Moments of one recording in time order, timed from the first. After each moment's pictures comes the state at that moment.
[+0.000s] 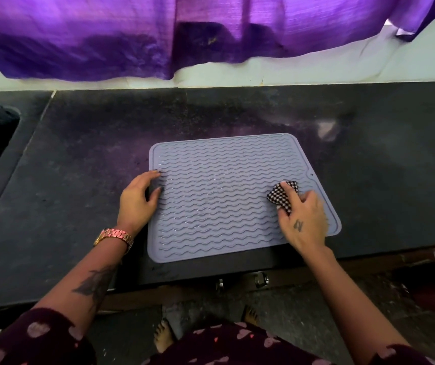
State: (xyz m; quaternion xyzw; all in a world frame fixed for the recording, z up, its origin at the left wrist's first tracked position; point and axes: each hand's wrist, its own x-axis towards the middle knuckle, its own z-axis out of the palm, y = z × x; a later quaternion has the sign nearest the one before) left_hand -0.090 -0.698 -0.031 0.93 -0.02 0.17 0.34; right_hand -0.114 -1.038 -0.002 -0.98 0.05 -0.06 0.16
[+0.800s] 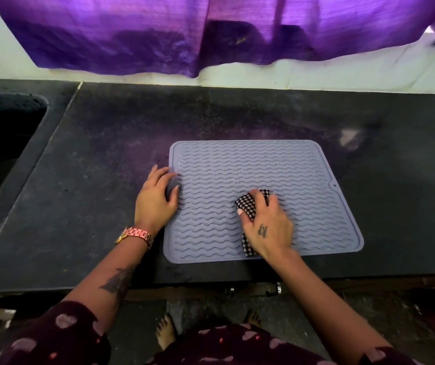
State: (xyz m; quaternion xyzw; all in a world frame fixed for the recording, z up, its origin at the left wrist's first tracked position) left_hand -0.092 -0.700 -0.037 0.95 0.05 0.14 0.29; right_hand -0.111 -0.942 -0.003 -0.99 -0.02 -0.02 0.17
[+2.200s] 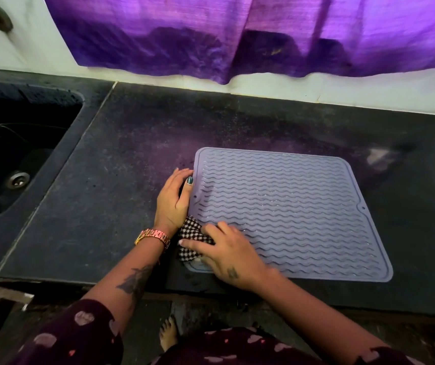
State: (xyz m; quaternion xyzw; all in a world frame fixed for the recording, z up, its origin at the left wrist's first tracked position) left_hand -0.093 -0.697 -0.033 0.86 0.09 0.19 0.47; right_hand -0.131 -0.876 -0.008 -0.86 -0.49 -0.02 0.14
